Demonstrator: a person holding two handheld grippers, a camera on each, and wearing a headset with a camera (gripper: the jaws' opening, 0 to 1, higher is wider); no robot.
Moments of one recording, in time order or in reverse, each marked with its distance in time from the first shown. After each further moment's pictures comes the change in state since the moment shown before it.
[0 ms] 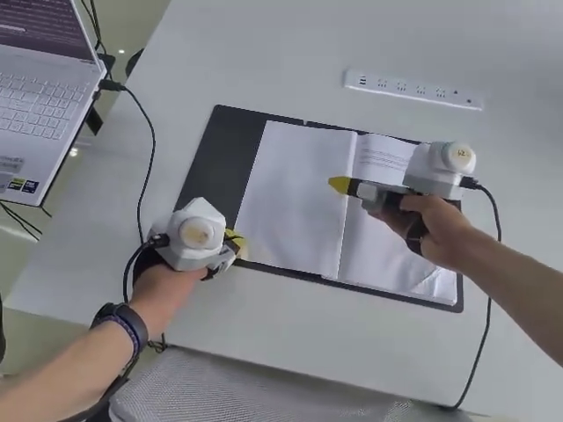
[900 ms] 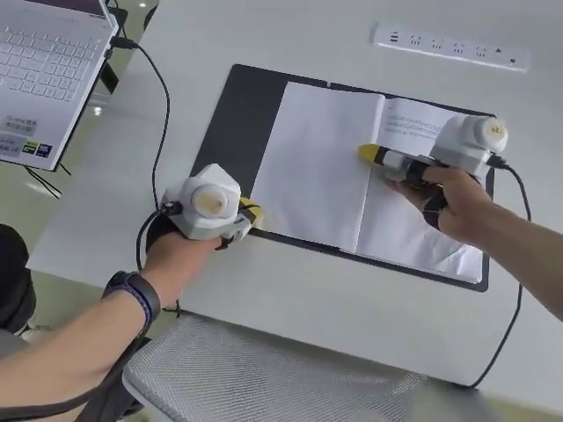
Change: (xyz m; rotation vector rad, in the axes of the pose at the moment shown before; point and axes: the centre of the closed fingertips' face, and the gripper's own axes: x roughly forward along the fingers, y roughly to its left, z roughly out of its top) left arm 0.001 0.002 0.000 -0.007 0.011 -0.002; right arm 0.002 -0.014 0.003 0.105 -0.050 0.029
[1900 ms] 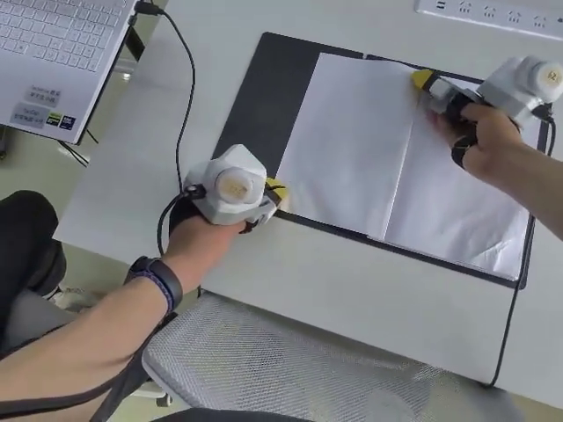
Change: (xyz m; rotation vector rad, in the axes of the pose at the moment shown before) left arm -0.006 -0.003 0.005 -0.016 -0.003 0.011; right arm 0.056 -0.083 0.099 0.026 -0.253 -0.105
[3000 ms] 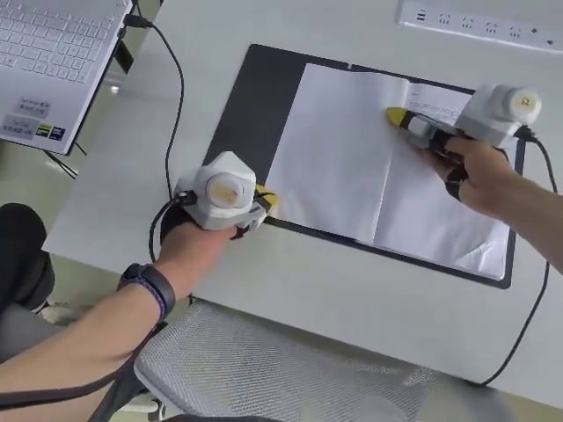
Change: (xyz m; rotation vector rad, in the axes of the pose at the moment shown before) left arm 0.004 0.002 -0.003 -0.020 0.000 0.006; right arm -0.055 0.047 -0.062 -0.173 0.166 0.109
